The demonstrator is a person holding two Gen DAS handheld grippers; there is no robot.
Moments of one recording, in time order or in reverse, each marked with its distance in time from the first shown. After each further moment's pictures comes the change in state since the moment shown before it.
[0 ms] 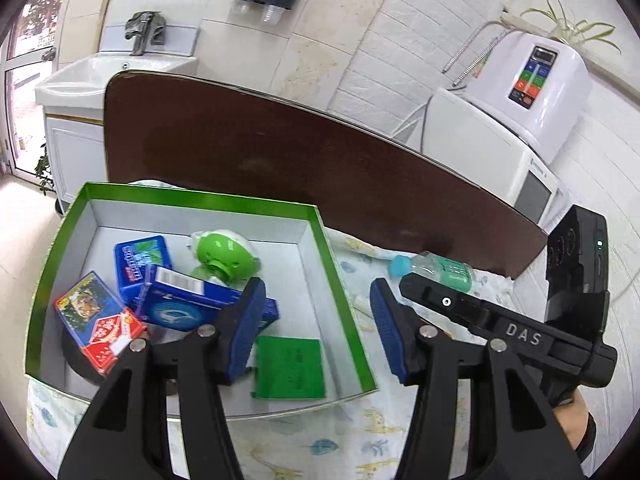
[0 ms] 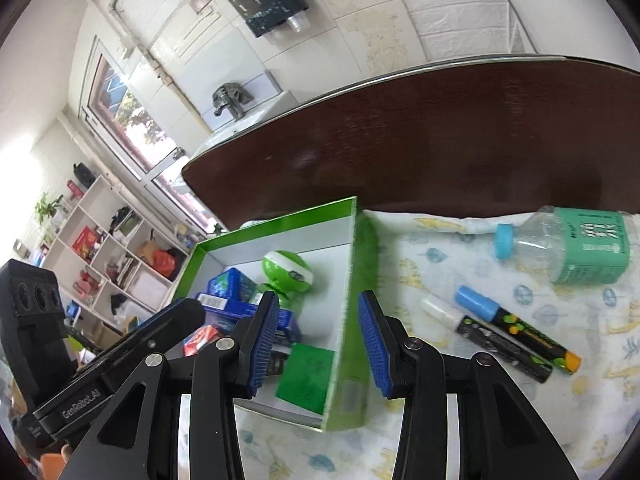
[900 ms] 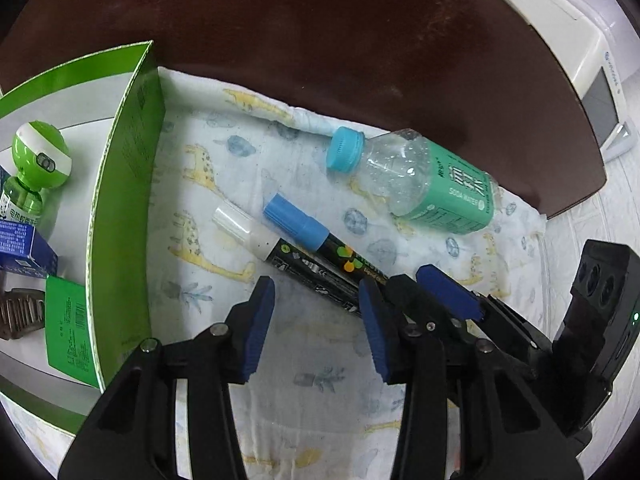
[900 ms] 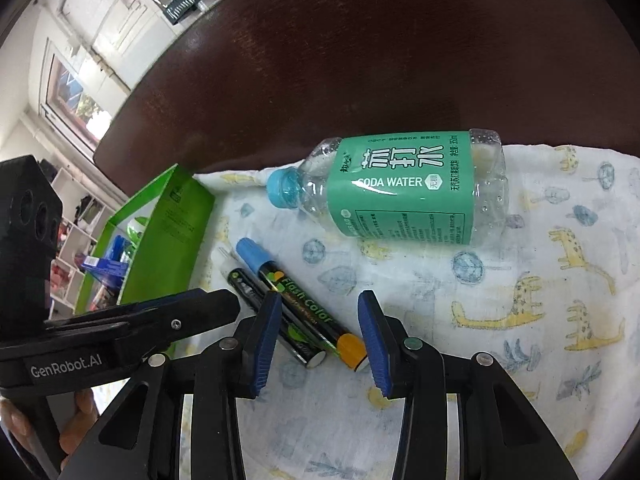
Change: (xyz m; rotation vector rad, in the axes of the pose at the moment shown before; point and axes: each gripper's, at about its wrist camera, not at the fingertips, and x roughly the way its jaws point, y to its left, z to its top) left arm 0.165 -0.096 -0.027 -0.081 0.471 0.110; right arm -0.007 -0.154 -0.019 0.025 0.124 -0.109
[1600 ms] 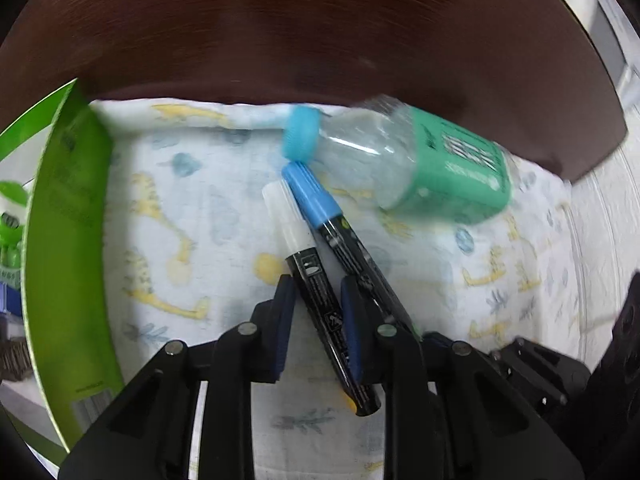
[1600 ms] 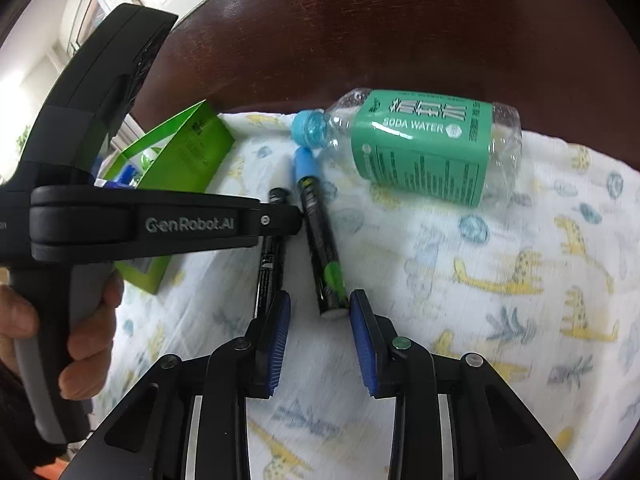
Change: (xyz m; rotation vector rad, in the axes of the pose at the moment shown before) left arm 0.031 -0.040 -0.001 0.183 0.003 0.071; right arm -0.014 -0.004 -0.033 -0.170 0.067 0.030
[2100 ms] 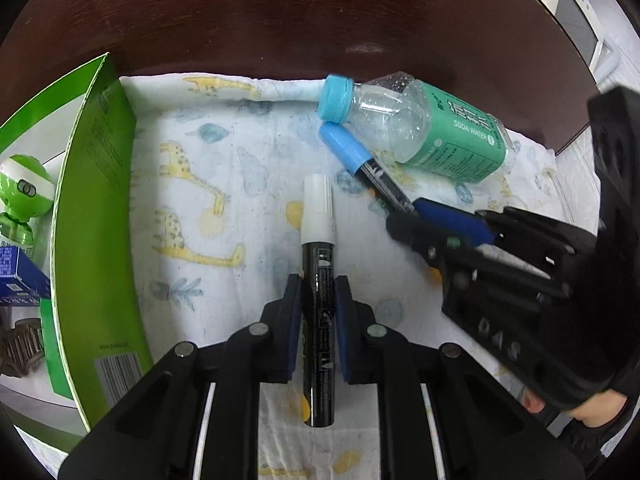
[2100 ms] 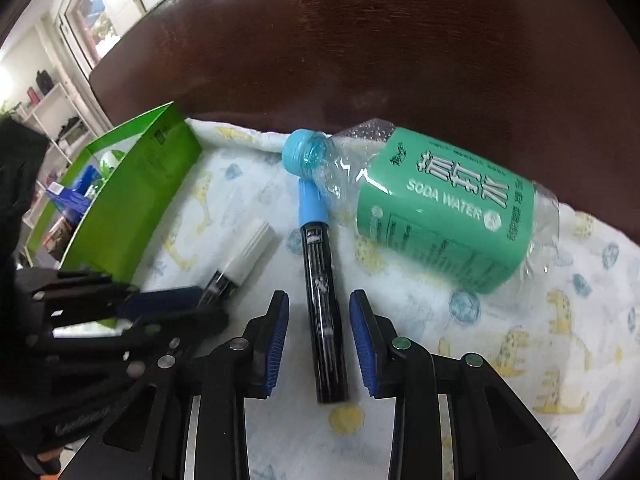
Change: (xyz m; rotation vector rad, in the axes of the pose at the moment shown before) left arm -0.017 0.023 -0.037 0.047 -0.023 -0.031; right arm 0.026 0.006 0.043 -0.075 0.028 -0.168
